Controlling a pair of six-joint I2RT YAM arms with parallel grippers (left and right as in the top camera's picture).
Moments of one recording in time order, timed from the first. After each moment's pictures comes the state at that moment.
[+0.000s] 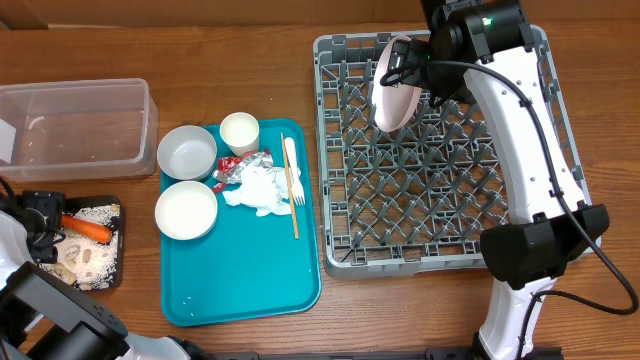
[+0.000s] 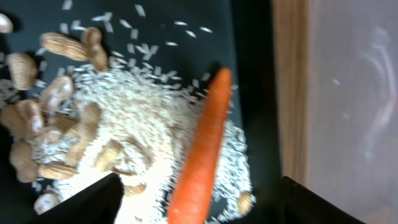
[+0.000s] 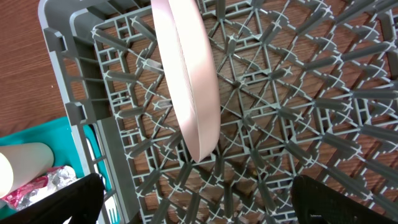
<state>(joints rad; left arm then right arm) 0.84 1.70 1.19 -0.72 0.07 -0.70 0.28 2.07 2.33 -1.47 0.07 0.49</state>
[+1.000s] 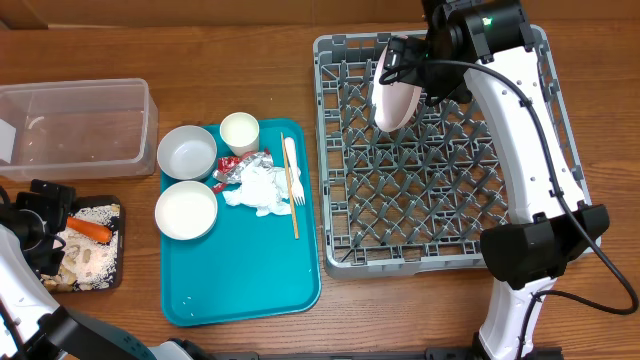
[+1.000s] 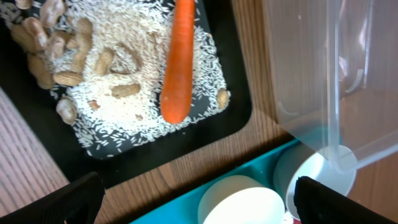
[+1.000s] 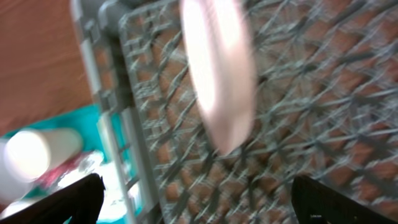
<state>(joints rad) 0.84 1.52 1.25 -1.03 0.21 -0.57 0.28 2.07 2.33 -1.45 -0.03 0.49</state>
